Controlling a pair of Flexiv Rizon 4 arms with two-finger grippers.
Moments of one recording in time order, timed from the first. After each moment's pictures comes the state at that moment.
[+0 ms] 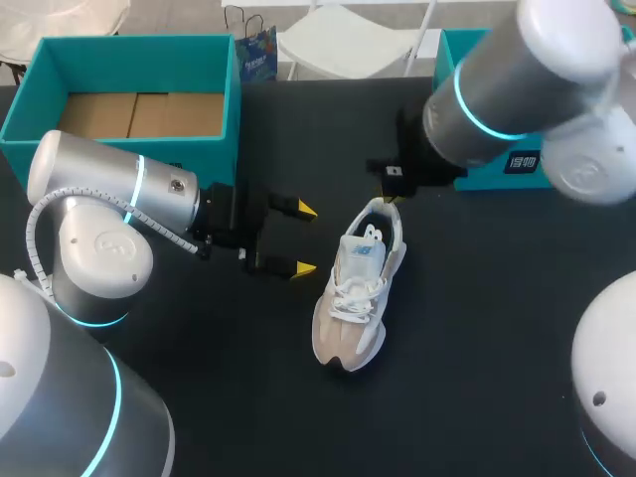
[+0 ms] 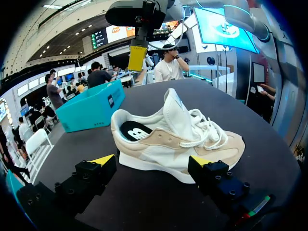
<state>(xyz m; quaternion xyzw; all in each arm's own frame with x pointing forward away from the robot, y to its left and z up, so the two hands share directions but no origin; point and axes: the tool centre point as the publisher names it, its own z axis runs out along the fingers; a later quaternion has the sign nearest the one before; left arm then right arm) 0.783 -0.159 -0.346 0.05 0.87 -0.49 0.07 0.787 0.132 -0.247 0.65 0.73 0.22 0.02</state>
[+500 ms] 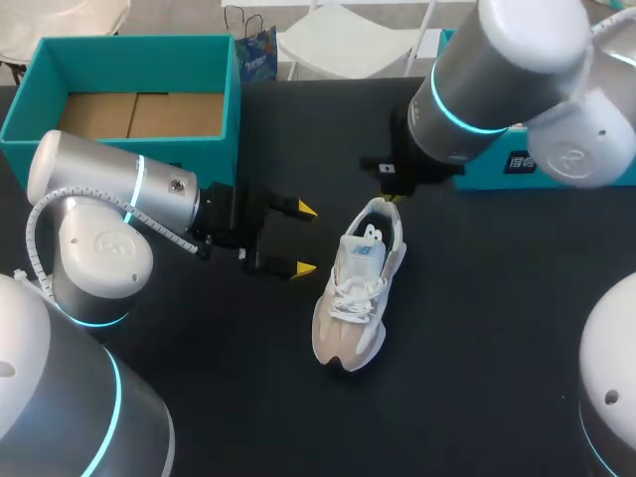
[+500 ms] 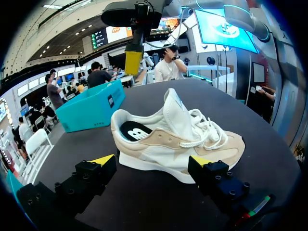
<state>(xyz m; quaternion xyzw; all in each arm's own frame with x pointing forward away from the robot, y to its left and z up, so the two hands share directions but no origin) 0.783 -0.159 -0.346 0.05 0.87 -0.49 0.07 0.794 0.130 -0.254 0.68 0.70 0.20 0.05</state>
